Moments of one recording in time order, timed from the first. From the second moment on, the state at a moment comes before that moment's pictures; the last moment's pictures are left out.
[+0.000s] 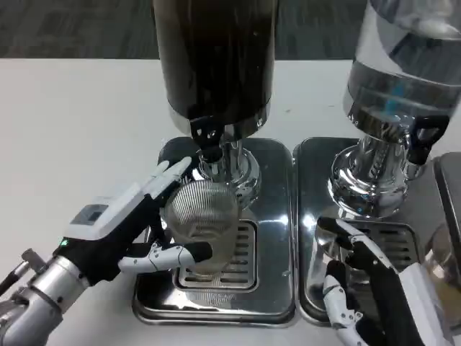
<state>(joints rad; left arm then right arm) -0.33 0.58 -0.31 0.90 0.60 -0.94 0.27 0.60 -0.13 0.26 -0.32 -0.59 -0.25 -0.25</state>
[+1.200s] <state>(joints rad) -0.04 0.70 -0.01 0.42 0.27 -0.92 0.04 0.55 -0.12 0.26 -0.29 -0.58 -0.25 -0.25</state>
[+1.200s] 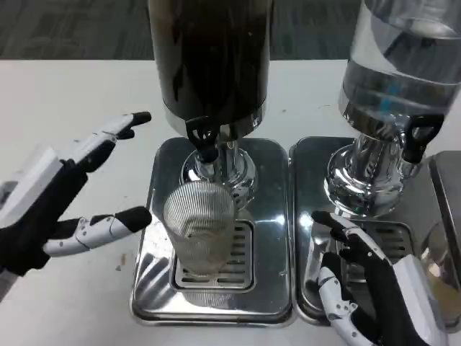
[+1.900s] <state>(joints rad) -0.17 0.66 0.11 0.35 -0.63 -0.43 -0.84 0.51 -0.12 0.26 -0.25 -0.56 -0.25 -0.25</state>
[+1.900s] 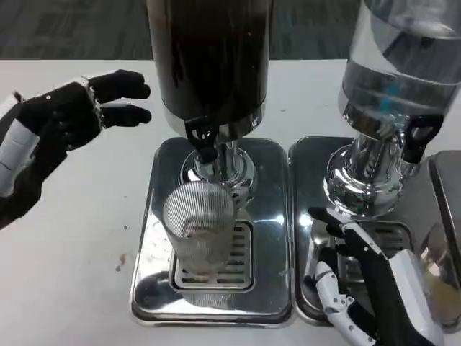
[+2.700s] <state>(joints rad) -0.31 0.55 0.13 0.26 -0.62 0.02 -1.12 0.51 -0.12 0.27 -0.24 -0.56 -0.25 -0.29</state>
